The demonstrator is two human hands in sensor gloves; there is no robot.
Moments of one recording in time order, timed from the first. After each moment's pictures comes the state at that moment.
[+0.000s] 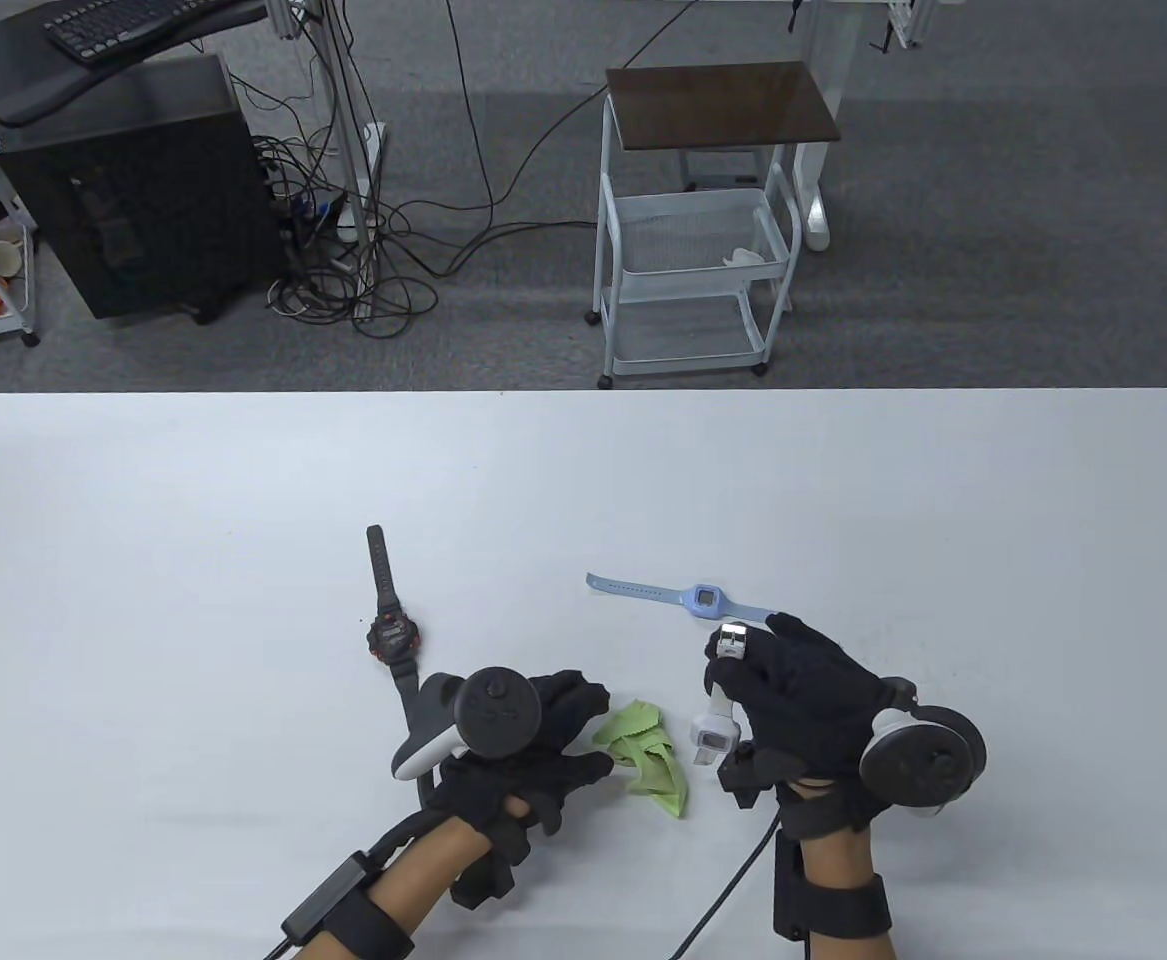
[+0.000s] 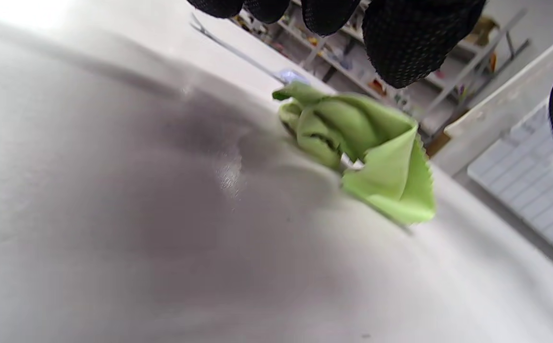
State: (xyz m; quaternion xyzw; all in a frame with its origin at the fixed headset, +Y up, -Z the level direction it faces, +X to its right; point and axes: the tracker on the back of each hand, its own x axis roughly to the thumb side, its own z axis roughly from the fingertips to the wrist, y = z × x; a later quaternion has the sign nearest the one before) left_hand -0.099 -0.767 -0.298 -0.19 -0.25 0.25 0.91; right_hand 0.176 -0.647 -0.271 0.22 -0.34 0.79 0.47
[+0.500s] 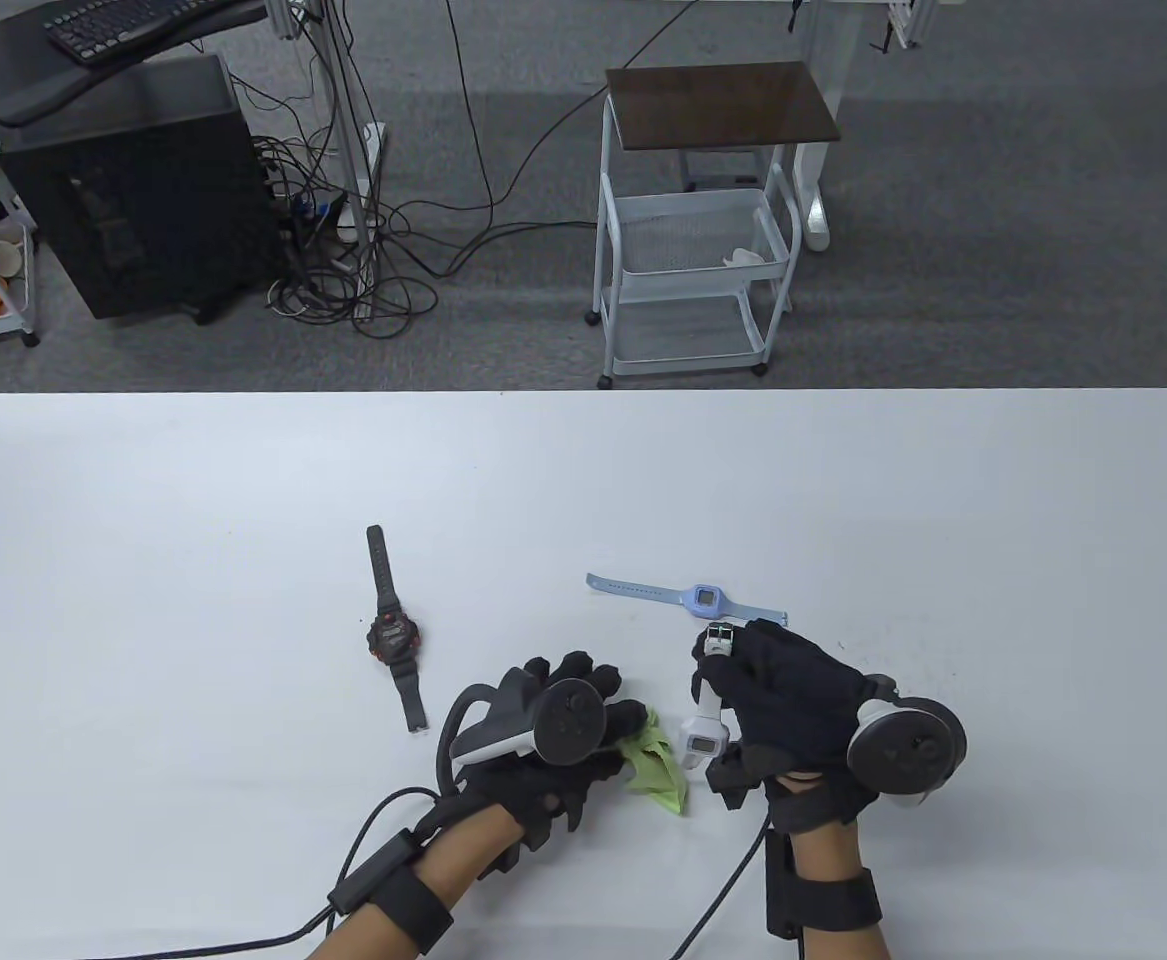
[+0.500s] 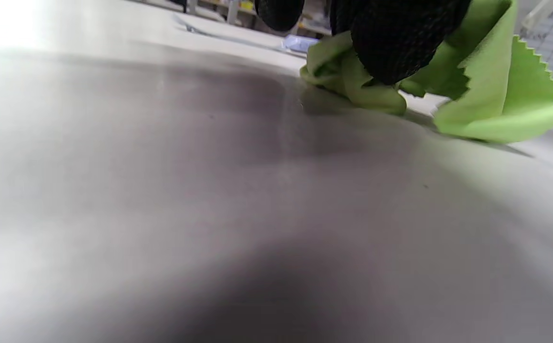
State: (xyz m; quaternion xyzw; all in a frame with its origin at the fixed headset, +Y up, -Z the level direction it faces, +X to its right) left_hand -0.075 -0.774 -0.306 -0.14 -0.27 0.11 0.94; right_hand 0.171 -0.656 -0.278 0.22 -0.32 0.78 0.49
